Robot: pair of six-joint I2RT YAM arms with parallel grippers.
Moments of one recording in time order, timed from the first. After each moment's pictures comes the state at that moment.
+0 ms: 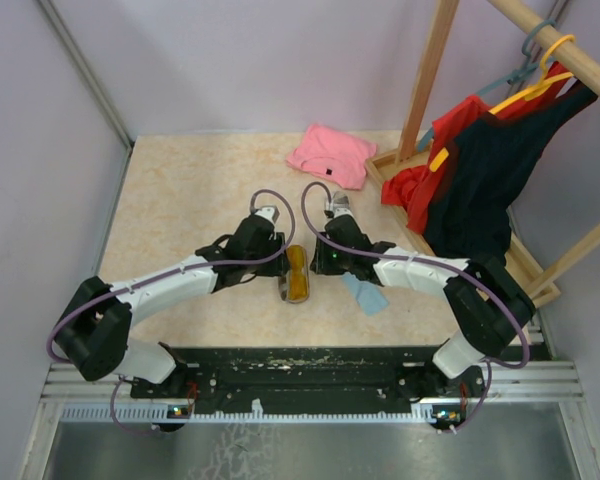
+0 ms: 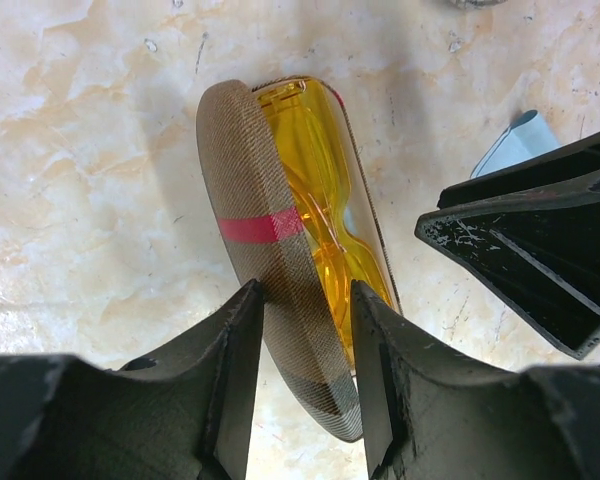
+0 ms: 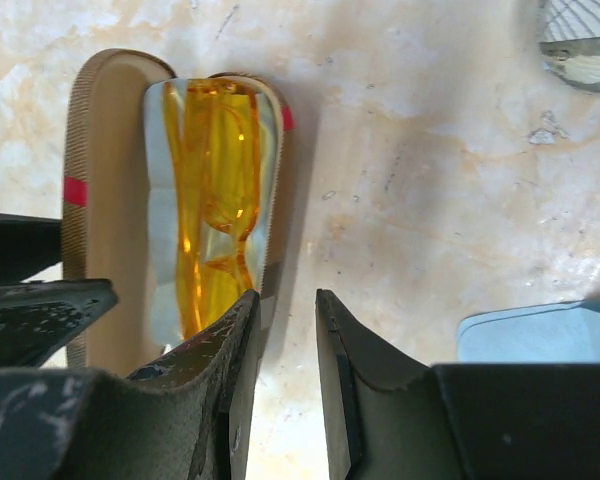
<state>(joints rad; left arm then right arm) -0.75 1.42 0.81 -0.16 -0.10 -0.57 0.73 1.55 0.83 -0.06 0.00 0.62</state>
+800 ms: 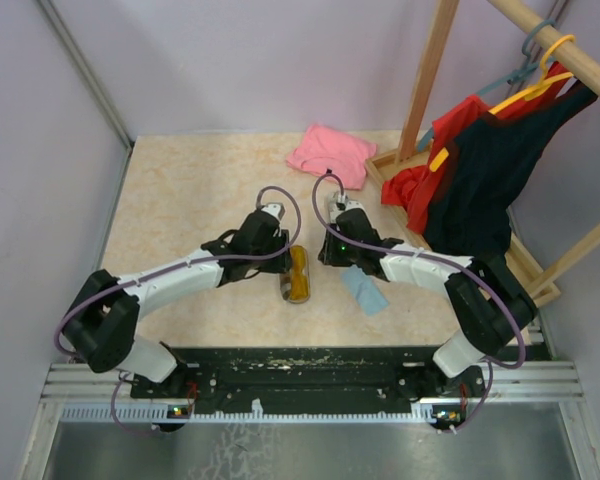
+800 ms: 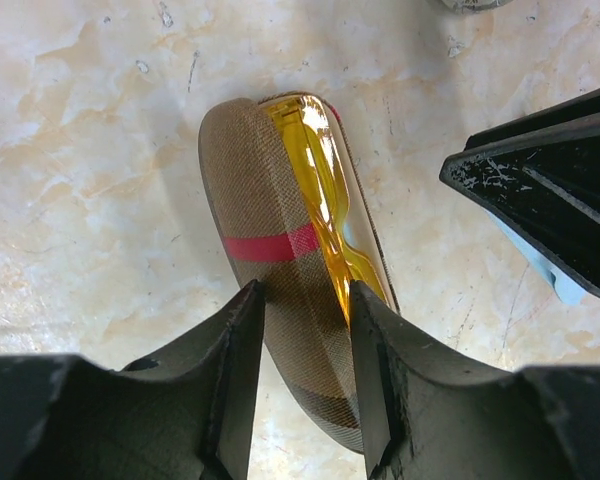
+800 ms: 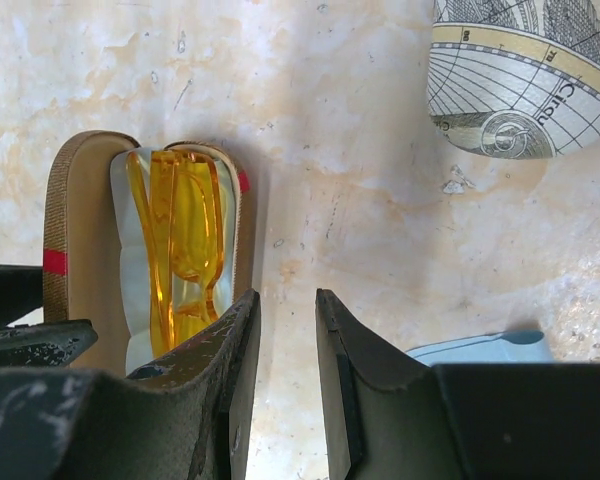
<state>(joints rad) -0.75 1.46 0.86 -0.18 -0.10 -0.53 0.65 1.55 0.81 -0.01 0.00 0.61</state>
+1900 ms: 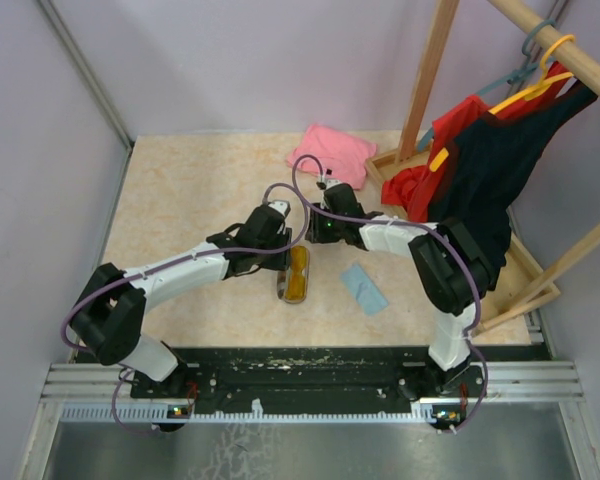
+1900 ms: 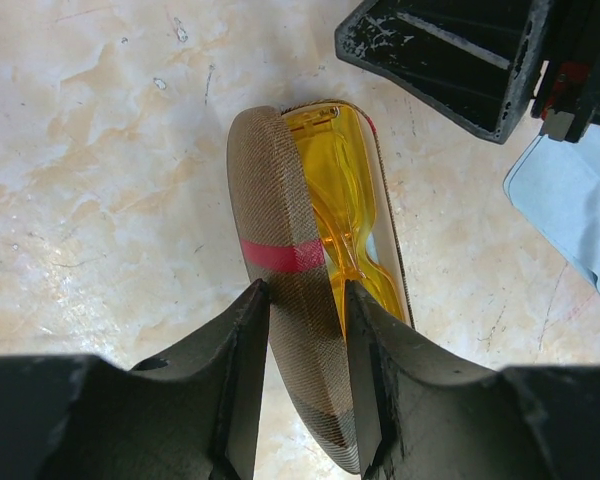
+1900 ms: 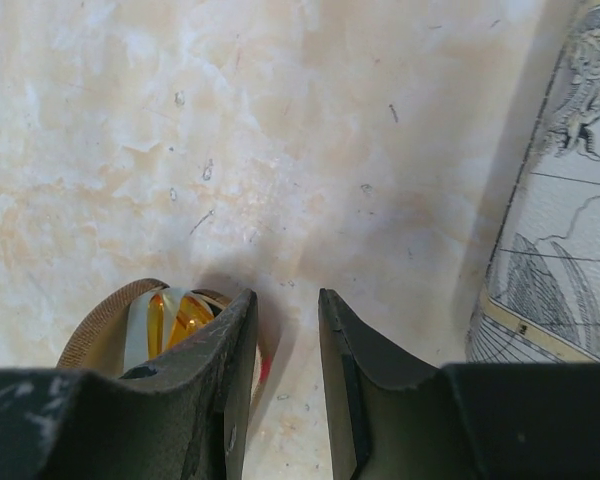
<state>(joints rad) -0.75 1.52 0.95 -0.26 -0.12 -0.44 0.58 1.85 1.10 0.01 -0.13 0.44</state>
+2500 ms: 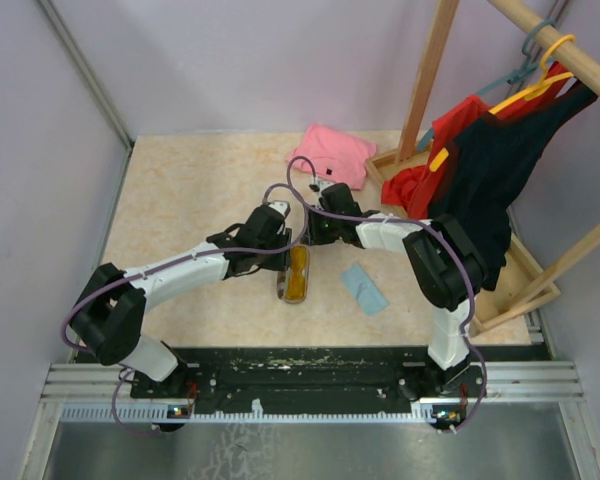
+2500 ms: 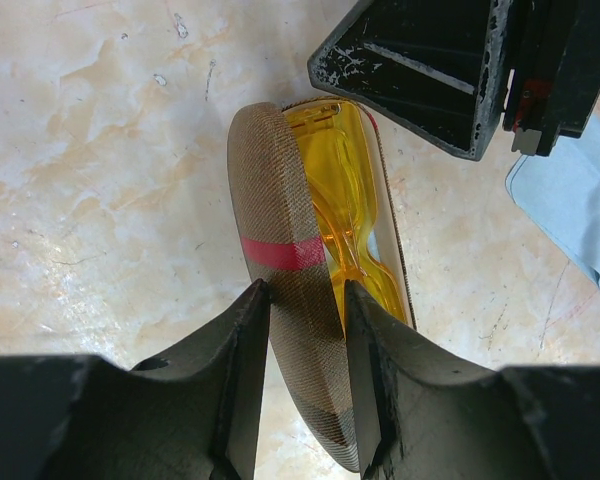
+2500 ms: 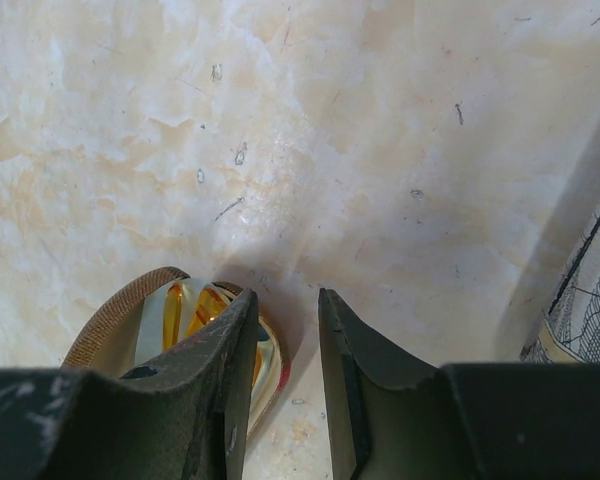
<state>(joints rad) -0.75 1.52 0.95 -0.27 -0.12 -0.44 0.58 1.90 1.14 0.01 -0.24 0.39</state>
